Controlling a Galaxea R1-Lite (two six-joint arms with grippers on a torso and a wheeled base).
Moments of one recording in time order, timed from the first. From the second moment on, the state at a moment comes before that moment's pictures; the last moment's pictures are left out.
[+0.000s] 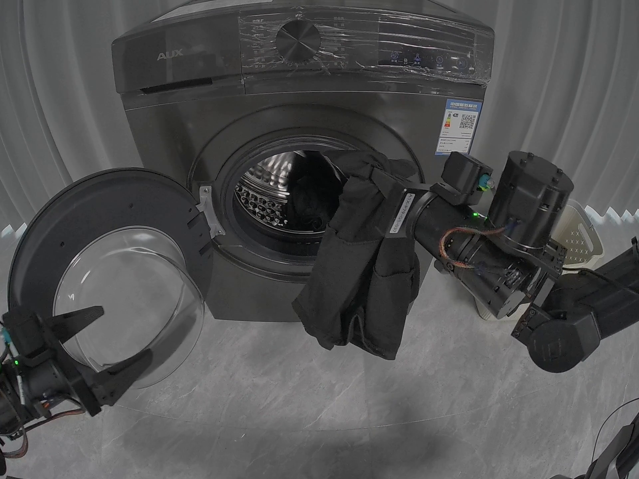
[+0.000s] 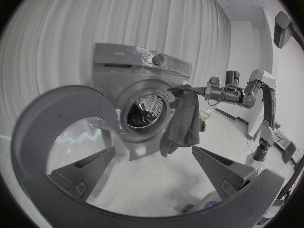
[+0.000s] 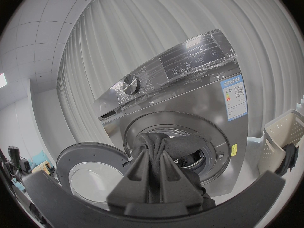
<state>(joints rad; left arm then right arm) -0.20 0.93 -0.23 -0.54 -0.29 0.04 0.75 1.83 -0.93 -1.06 -0.26 0.24</state>
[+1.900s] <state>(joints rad) -0.47 2.08 -0.59 -1.25 -0.27 -0.33 0.76 1.89 -1.01 -1.06 -0.26 0.25</state>
